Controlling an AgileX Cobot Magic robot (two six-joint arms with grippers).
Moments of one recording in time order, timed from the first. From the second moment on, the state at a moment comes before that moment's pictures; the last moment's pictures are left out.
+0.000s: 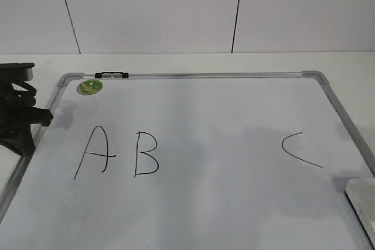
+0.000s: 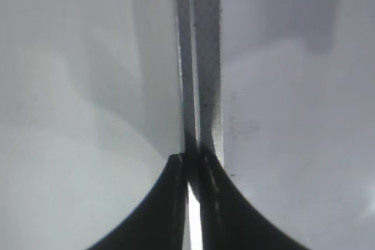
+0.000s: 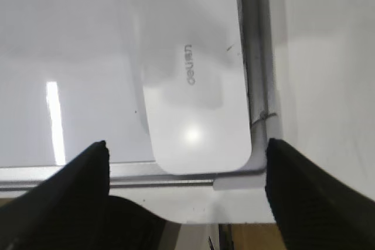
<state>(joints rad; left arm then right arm) -0.10 1.87 -1.11 -0.09 0.78 -0.03 0.01 0.92 -0.54 0.12 0.97 0.04</state>
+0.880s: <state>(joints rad) -0.10 1.87 -1.11 -0.09 0.78 -0.03 0.01 1.35 -0.55 0.12 0.69 -0.07</state>
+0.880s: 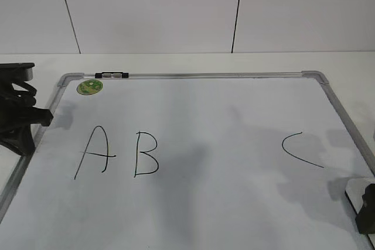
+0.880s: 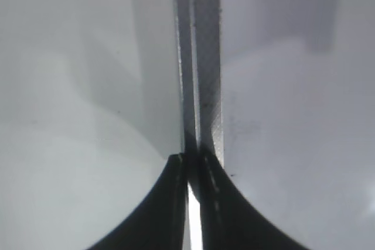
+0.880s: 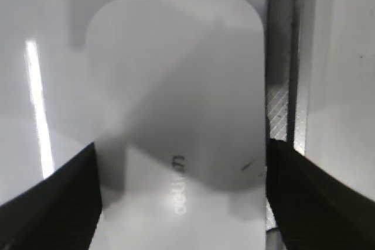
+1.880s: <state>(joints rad) -0.10 1.87 -1.11 -0.09 0.79 -0.03 0.01 1.39 -0.66 0.18 0.86 -0.06</state>
